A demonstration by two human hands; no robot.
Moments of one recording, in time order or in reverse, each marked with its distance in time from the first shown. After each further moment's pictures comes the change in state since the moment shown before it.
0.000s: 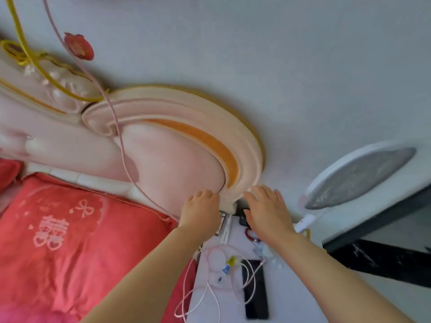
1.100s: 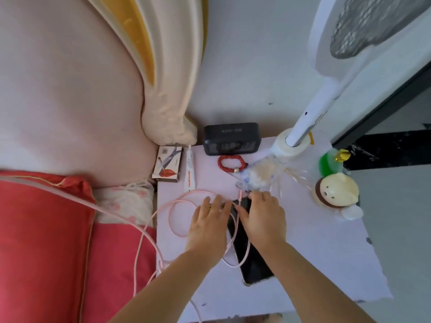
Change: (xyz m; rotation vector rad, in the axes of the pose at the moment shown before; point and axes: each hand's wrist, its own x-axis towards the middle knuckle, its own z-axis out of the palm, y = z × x) left_hand 0.015 0.018 0.356 0.035 -0.270 0.205; right_hand -0.084 0.046 0.320 0.267 -0.108 0.682
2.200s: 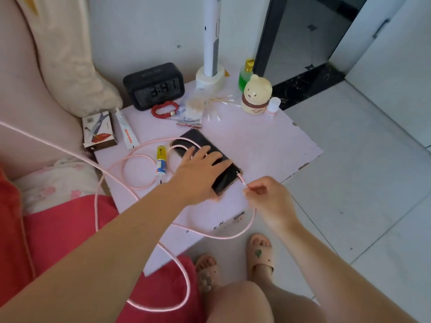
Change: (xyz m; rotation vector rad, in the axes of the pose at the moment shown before) left_hand -0.024 0.020 0.017 0.345 -0.021 0.801; right_hand -0.174 0.042 0.039 0.795 0.293 0.491
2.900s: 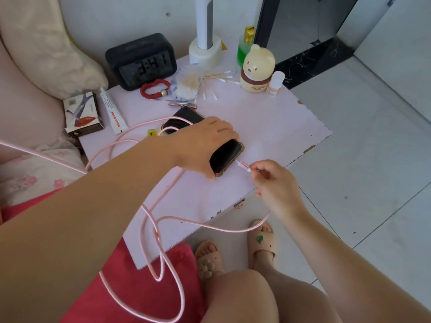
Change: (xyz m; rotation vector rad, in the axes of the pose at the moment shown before) left_hand 0.037 -0.018 -0.019 -0.039 -0.038 0.322; right_hand 0.008 0.011 0.000 0.152 -0.020 0.023
